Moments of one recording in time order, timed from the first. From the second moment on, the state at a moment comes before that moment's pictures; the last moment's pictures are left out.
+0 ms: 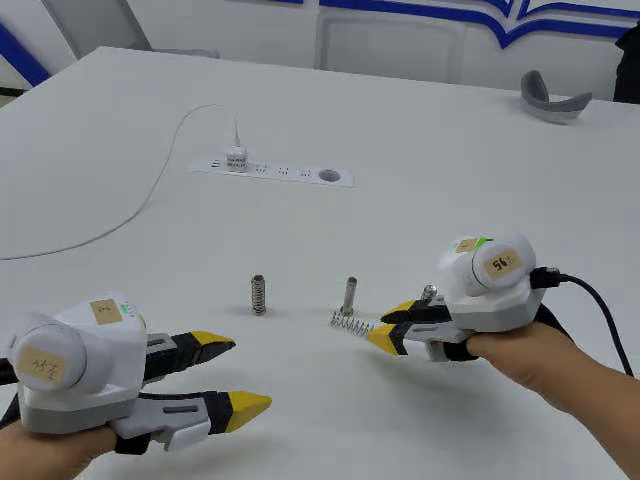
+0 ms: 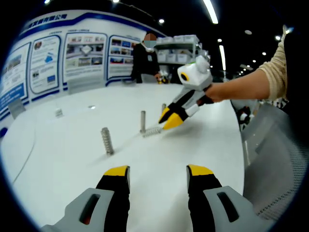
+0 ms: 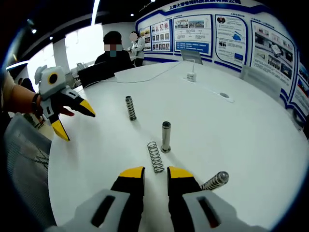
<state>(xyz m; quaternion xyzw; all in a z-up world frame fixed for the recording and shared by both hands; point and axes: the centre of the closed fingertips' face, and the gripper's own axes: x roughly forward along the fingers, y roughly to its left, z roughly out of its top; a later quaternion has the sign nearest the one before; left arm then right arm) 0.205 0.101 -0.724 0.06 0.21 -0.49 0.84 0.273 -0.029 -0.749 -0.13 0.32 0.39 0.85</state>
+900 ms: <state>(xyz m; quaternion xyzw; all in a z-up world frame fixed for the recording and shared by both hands) 0.206 0.104 -0.726 0.06 0.21 -0.49 0.85 0.276 -0.017 -0.768 -0.14 0.35 0.41 0.83</state>
